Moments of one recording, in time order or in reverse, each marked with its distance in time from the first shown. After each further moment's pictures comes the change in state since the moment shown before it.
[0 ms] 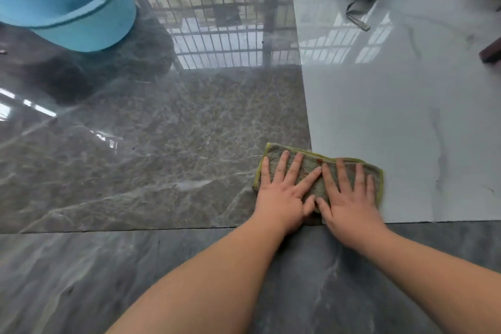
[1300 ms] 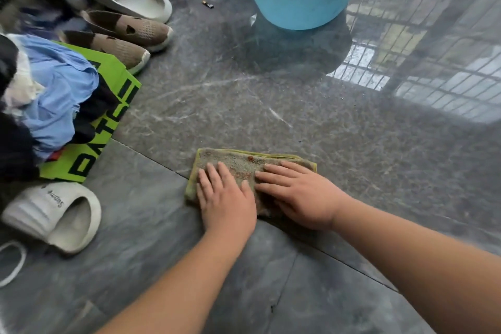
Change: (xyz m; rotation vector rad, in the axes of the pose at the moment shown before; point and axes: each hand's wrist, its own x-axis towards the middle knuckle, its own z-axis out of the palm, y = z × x) left_hand -0.201 -0.295 0.016 -0.363 0.268 -1.221; right_hand 0.089 -0.374 -0.048 0.064 0.083 -1.400
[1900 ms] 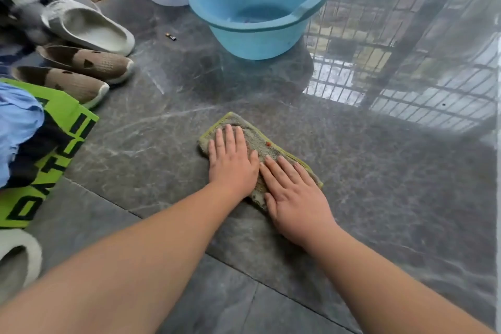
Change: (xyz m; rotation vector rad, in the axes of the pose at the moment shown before) left_hand 0.100 0.130 0.008 0.169 0.047 0.360; right_hand -0.029 0.045 -0.011 -0.113 0.111 0.574
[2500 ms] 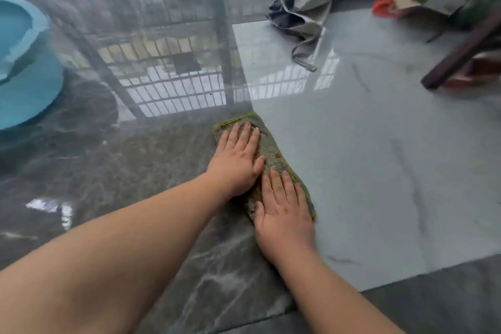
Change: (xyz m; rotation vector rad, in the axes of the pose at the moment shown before) left_hand -0.066 0.359 0.028 0.123 -0.146 0.992; right_hand -0.222 0.170 -0.012 0.013 0.179 0.957
